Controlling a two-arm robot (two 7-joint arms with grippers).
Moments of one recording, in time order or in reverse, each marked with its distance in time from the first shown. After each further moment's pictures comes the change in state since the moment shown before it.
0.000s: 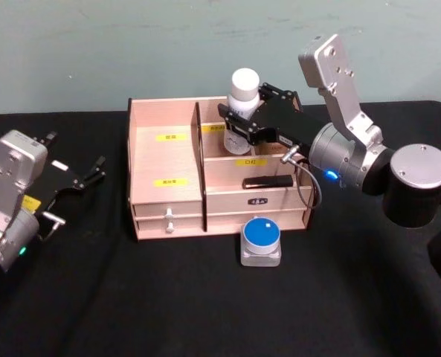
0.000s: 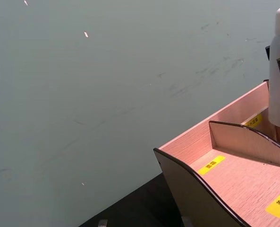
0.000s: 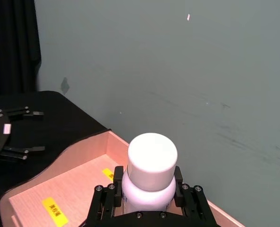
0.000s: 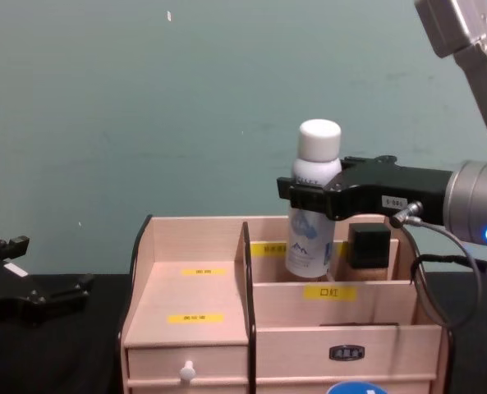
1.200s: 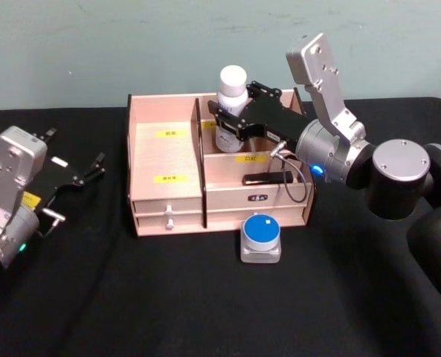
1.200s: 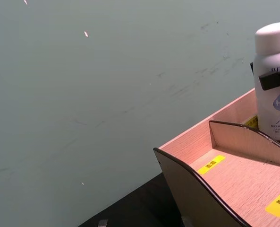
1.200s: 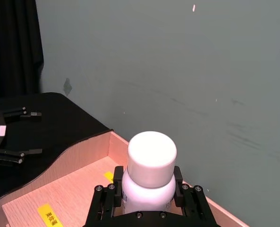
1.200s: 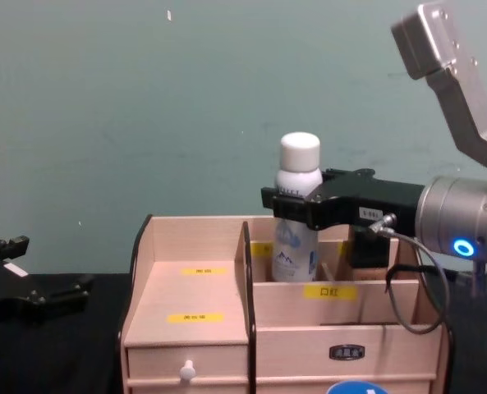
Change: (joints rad) left arm 0.000 0.000 0.000 0.000 0.000 0.000 0.000; right arm 0.056 -0.058 -0.013 0.138 -0.001 -0.062 0.029
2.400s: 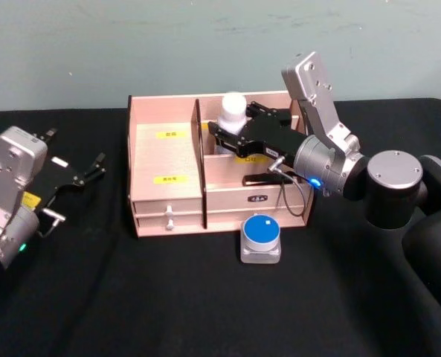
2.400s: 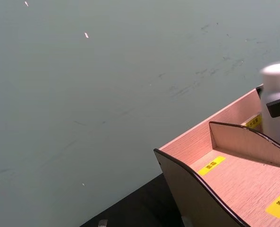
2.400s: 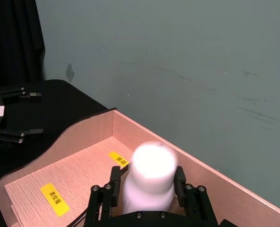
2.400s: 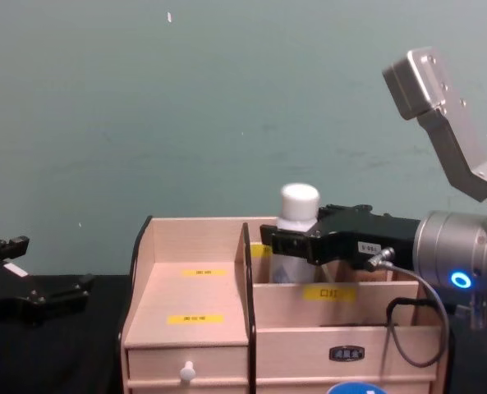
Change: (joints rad) left arm 0.000 0.000 0.000 0.000 0.000 0.000 0.000; right arm 0.008 -0.011 -0.011 0.076 0.014 0.011 0.022
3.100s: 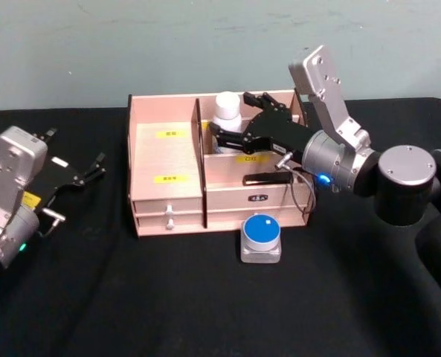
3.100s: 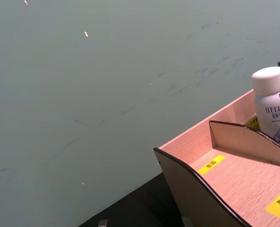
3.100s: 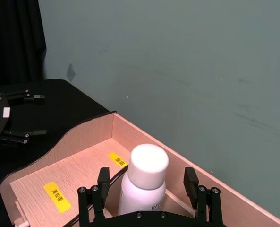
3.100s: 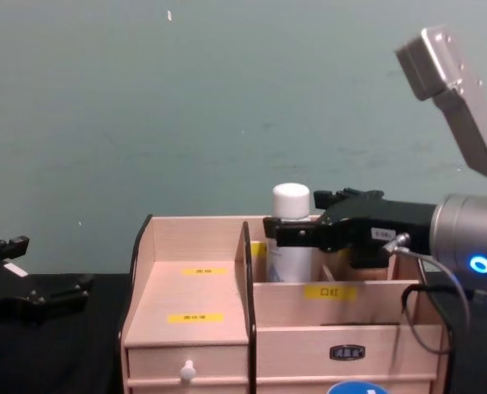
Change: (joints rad) left arm 0.000 0.000 0.000 0.000 0.000 0.000 0.000; right arm -0.023 0.041 0.005 -0.090 0.000 0.042 -0.003
